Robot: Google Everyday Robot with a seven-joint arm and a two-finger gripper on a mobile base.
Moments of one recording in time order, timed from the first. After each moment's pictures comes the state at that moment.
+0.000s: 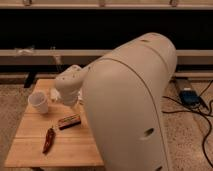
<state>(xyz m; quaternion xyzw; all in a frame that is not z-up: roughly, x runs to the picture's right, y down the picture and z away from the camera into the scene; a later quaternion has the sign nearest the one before) -0.210 0.102 0.773 -0.16 -0.27 -0.51 0.80</state>
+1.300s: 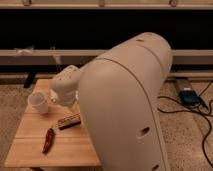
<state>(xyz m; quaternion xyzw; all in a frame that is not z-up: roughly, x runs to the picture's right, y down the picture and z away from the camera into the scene) -0.230 0.111 0.766 -0.15 -0.28 -0.54 0.78</state>
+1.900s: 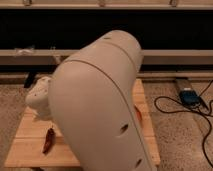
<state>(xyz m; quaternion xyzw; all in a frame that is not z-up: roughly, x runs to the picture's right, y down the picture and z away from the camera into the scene) -0.301 0.181 0.731 -0.15 -0.30 -0.63 0.70</state>
